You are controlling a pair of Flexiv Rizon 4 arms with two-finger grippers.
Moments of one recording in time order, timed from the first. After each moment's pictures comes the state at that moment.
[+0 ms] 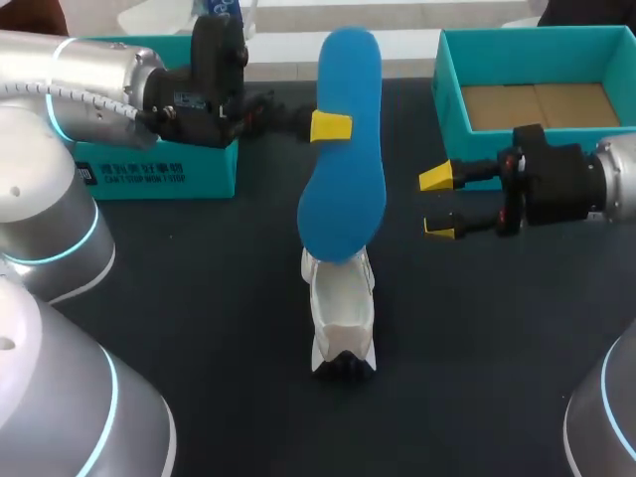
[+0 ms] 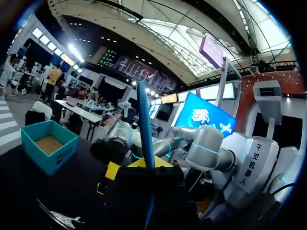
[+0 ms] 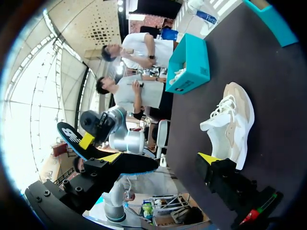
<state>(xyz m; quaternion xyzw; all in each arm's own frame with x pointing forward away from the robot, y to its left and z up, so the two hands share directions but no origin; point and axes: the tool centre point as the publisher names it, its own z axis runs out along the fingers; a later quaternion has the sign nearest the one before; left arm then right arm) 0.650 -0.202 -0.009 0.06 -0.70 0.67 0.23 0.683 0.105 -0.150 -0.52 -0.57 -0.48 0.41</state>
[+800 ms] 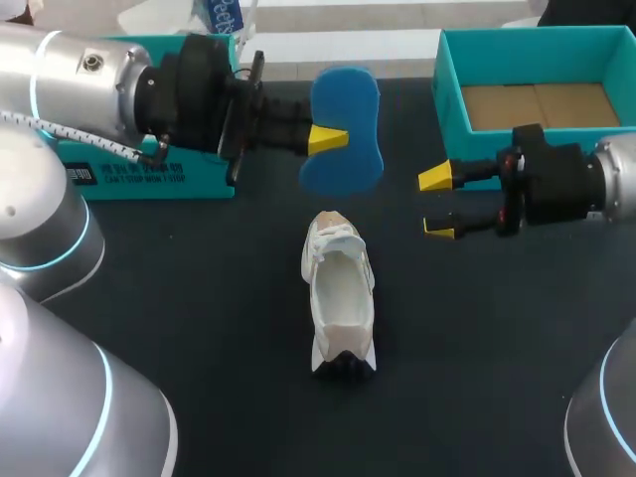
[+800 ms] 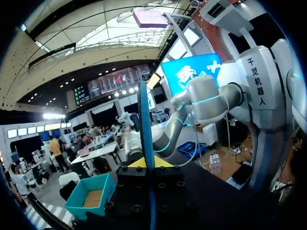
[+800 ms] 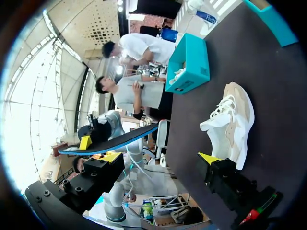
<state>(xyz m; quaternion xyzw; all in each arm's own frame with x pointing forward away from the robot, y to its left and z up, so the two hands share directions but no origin) 0.652 -0.199 -0.012 -0.19 -0.71 0.68 -0.05 0.684 0.106 -0.151 -0.52 -0.57 -0.48 0.41</state>
